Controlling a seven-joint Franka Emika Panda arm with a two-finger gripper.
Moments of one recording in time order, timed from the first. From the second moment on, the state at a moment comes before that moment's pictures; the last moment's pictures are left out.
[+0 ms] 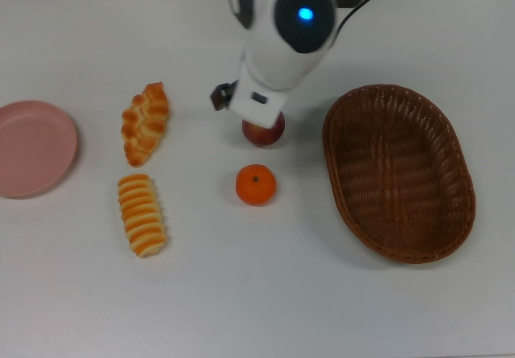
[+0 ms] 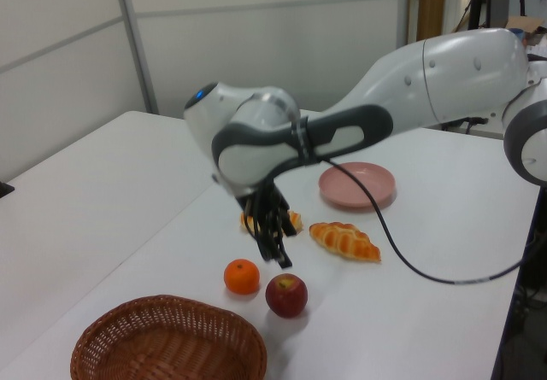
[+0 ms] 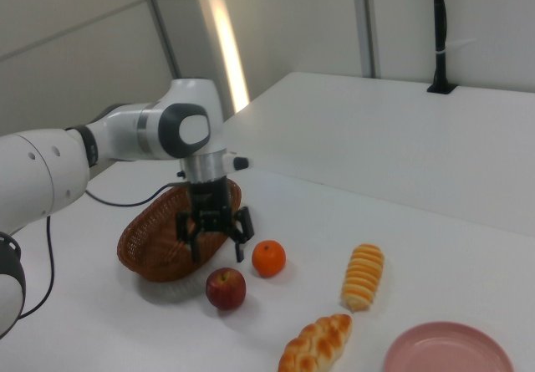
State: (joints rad) arm 0.19 0.43 0.06 -1.46 -0.14 1.54 -0.21
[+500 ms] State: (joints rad) arm 0.24 0.52 0.06 -1.52 -0.24 1.54 -0.18
